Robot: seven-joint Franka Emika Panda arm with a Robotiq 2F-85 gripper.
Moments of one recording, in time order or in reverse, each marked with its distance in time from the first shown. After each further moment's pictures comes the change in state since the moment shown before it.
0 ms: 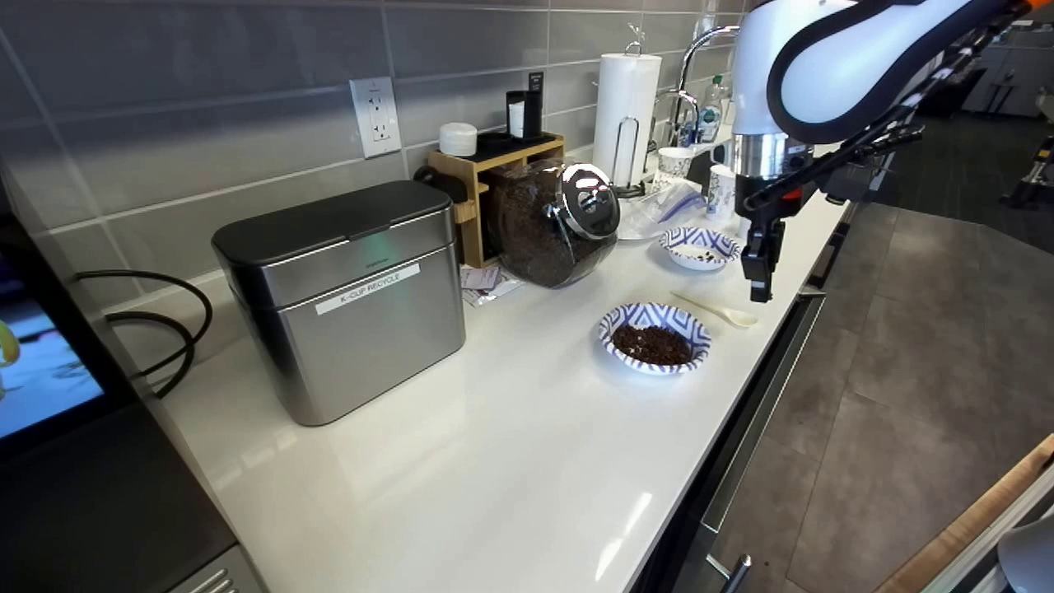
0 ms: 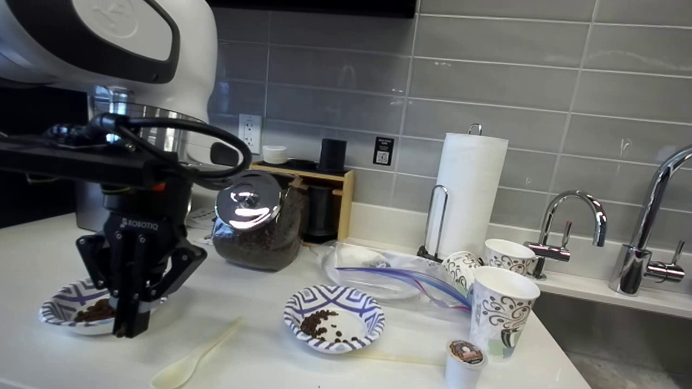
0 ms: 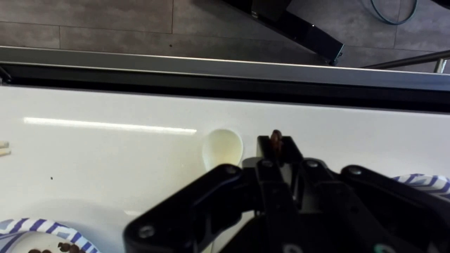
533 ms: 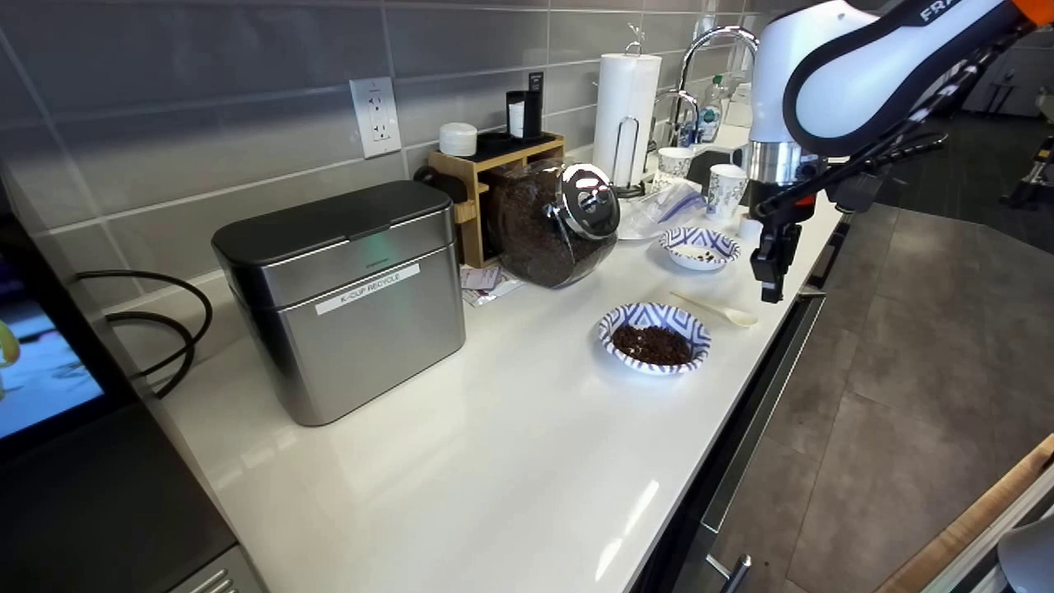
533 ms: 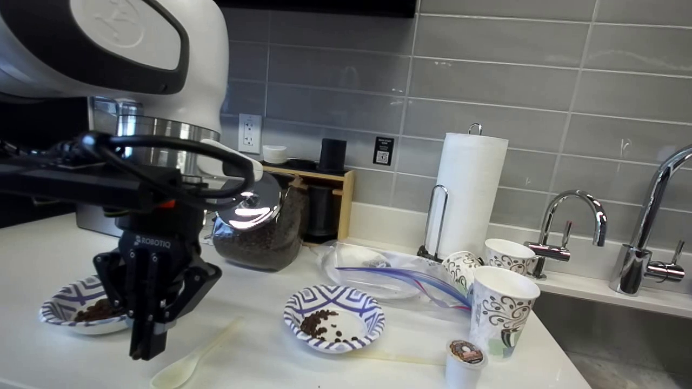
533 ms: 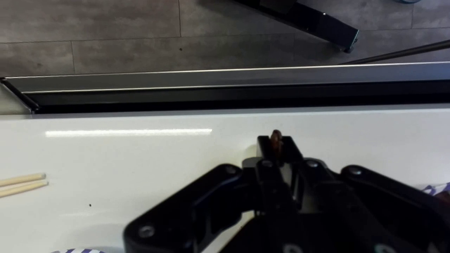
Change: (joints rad) arm -0.038 0.001 -0.032 -0.038 -0.039 0.070 0.057
